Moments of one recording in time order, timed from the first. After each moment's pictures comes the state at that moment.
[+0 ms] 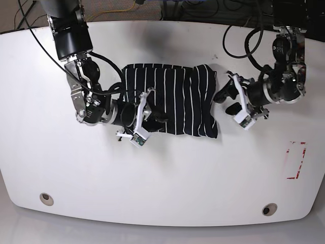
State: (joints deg) left arm 1.7 -22.2 -0.6 104.8 -41.0 -35.9 64.7; right arm 12.6 17.0 -16.6 89.4 38.7 39.2 -49.2
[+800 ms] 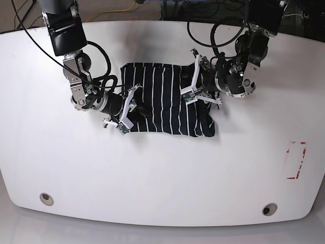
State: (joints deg) left arm -1.8 -15.6 19.4 97.2 -21.1 -42.1 64.1; right arm 9.7 19.6 -16.6 71.1 24.4 40.2 -25.2
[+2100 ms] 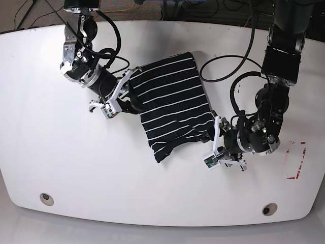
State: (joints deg) left arm -23.8 -19.4 17.7 90.8 -25.8 -41.8 62.6; right arm -9.1 7.6 6.8 104.9 23.3 40.6 -42.3
